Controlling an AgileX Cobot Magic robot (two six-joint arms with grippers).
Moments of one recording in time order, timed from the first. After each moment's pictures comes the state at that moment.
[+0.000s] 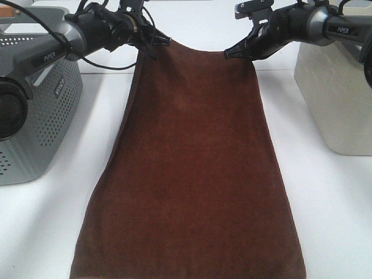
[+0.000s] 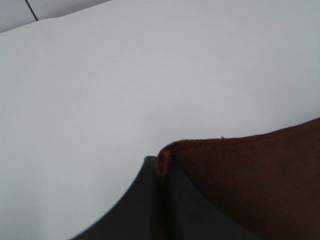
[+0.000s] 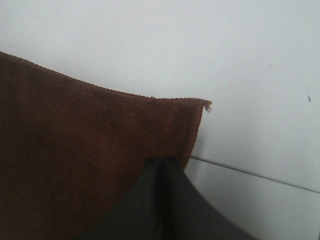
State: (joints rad) left arm -0.35 2.73 -2.48 0.49 0.24 -0.34; right arm 0.23 2.55 -2.13 -0.23 0.31 0.04
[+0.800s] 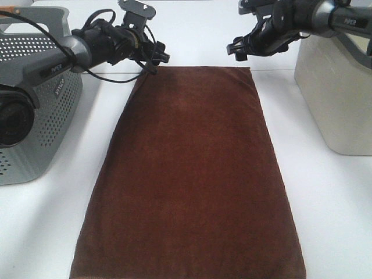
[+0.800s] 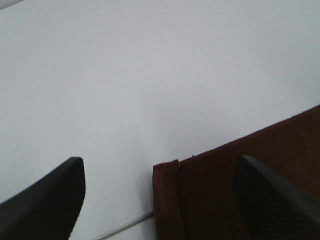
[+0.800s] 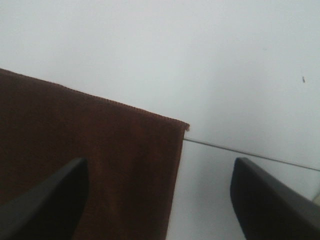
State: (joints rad) left arm -0.35 2.75 -2.48 0.51 0.28 -0.34; right arm 0.23 2.49 -2.13 -0.16 0.43 0.04
